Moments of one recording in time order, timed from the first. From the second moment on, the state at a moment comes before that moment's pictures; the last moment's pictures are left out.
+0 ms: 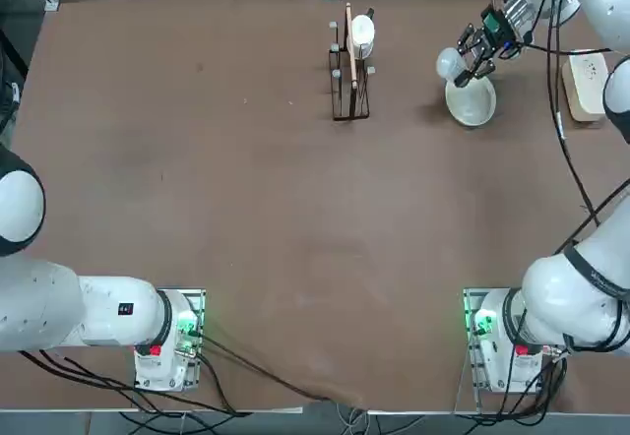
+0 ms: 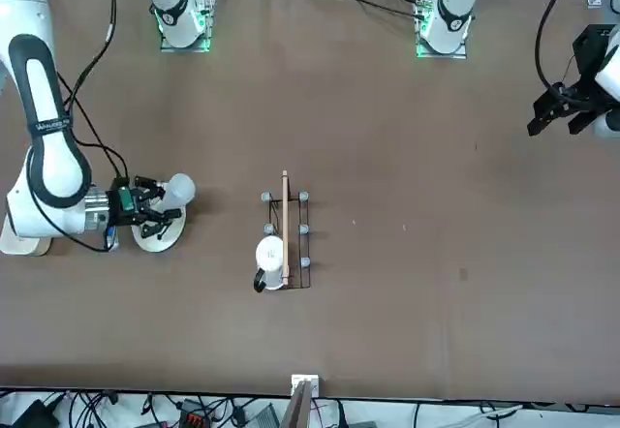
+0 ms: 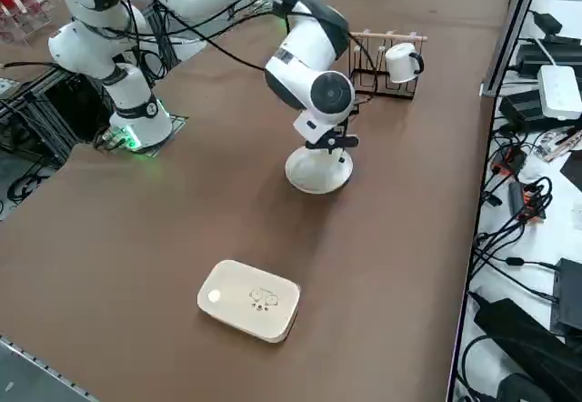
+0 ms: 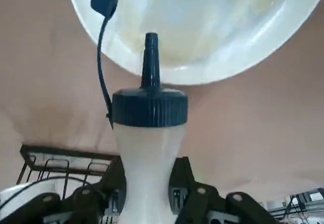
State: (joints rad) arm -0.32 0.65 0.26 -1.62 0.54 1.82 0.86
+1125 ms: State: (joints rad) arm -0.16 0.64 0.27 -1.58 0.07 1.83 1.25
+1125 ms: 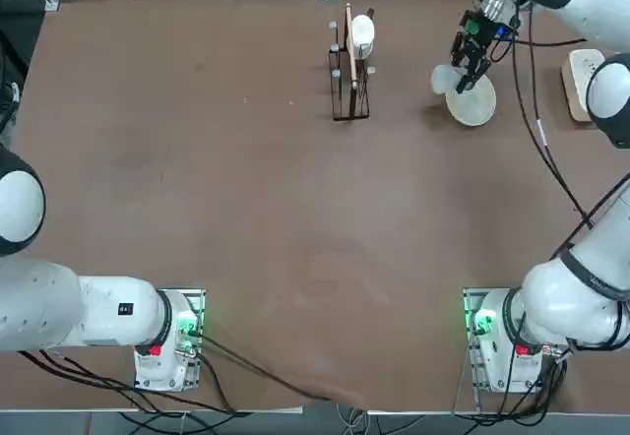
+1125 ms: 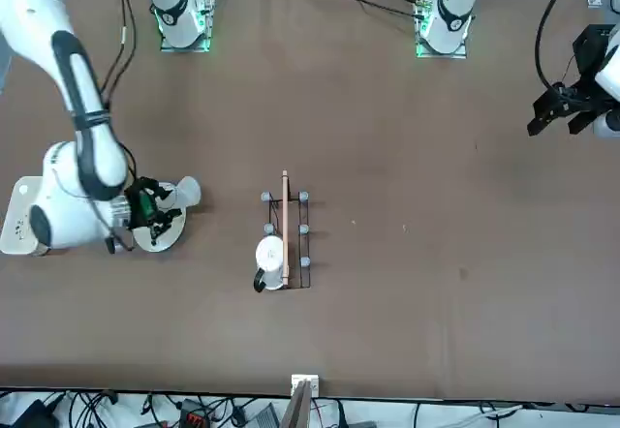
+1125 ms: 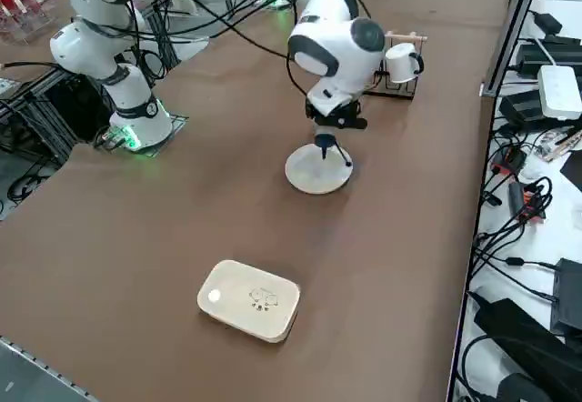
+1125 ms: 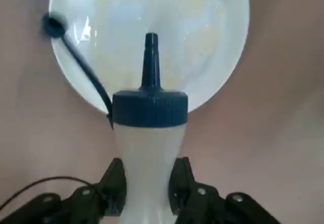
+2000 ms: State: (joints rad) arm -0.03 0.60 0.28 -1.52 -0.23 1.77 1.60
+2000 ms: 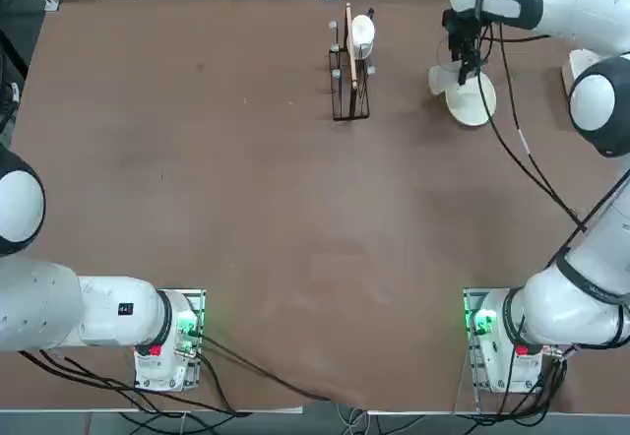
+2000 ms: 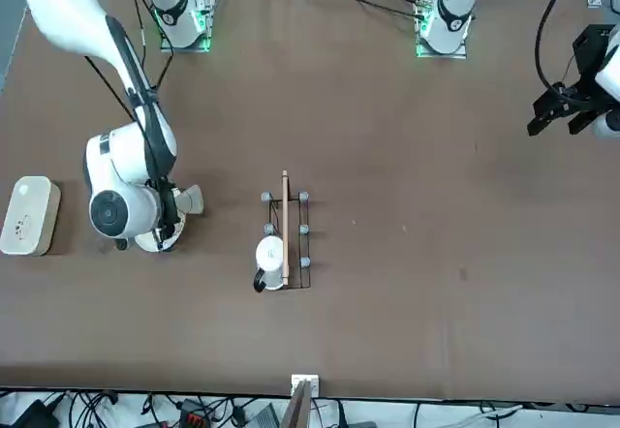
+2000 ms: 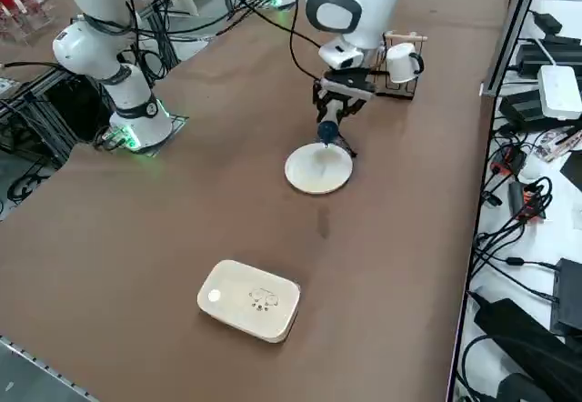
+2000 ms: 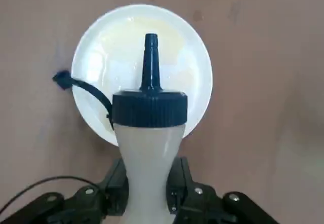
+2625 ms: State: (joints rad) arm 0.05 0.59 0.28 -1.47 -0.43 1.61 1.78
